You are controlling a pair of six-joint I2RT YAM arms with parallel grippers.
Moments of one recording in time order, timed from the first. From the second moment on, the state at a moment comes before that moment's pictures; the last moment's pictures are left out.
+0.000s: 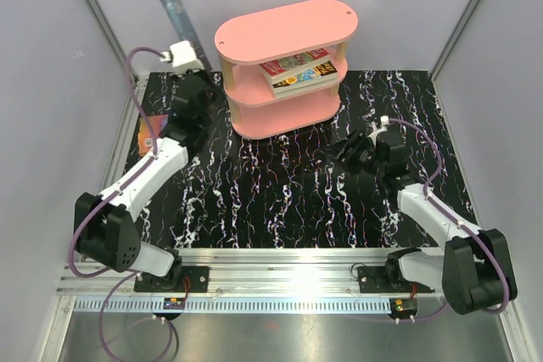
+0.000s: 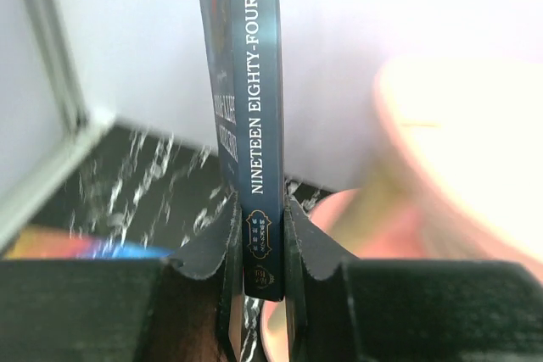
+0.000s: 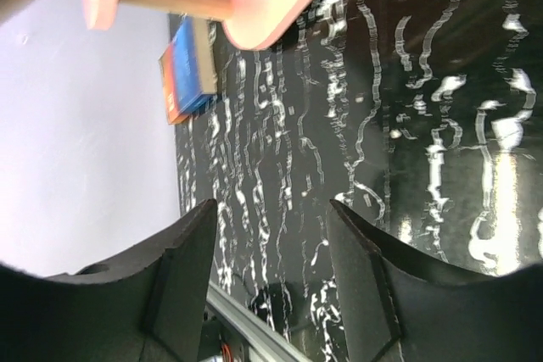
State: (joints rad) left arm -0.37 1.43 1.17 0.32 -0.61 -0.22; right arm 0.24 1.18 0.59 0.17 -0.38 0.98
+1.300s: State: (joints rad) left arm -1.02 1.48 0.87 1.19 -1.08 1.22; right arm 0.64 1.95 2.40 -0.82 -0.33 0.38
